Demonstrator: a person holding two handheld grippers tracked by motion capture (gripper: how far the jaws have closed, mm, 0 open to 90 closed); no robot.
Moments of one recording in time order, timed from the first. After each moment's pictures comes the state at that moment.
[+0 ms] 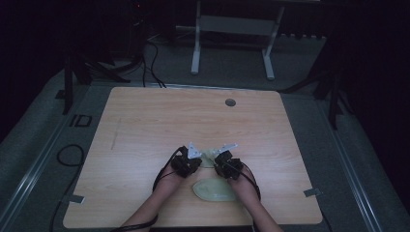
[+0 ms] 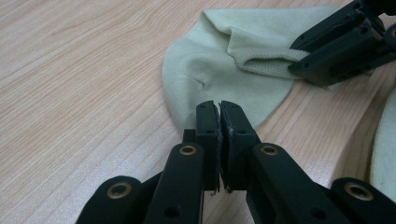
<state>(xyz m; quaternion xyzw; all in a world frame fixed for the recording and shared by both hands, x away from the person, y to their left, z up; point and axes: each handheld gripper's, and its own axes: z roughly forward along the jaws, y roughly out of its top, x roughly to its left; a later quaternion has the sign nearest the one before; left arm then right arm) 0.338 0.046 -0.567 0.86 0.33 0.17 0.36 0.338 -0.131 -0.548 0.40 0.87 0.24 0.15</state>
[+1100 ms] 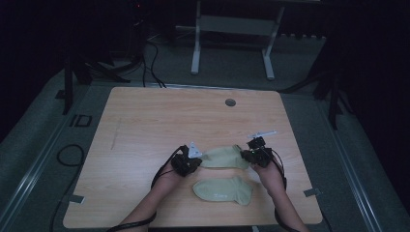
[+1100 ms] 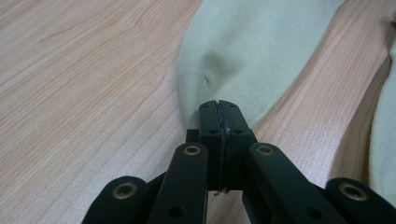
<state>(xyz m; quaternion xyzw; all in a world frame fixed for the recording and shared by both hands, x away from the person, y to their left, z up) 0.343 0.047 -0.565 0.87 0.30 0.16 0.35 0.371 -0.224 -0.519 0.50 0.81 0.28 0.13</state>
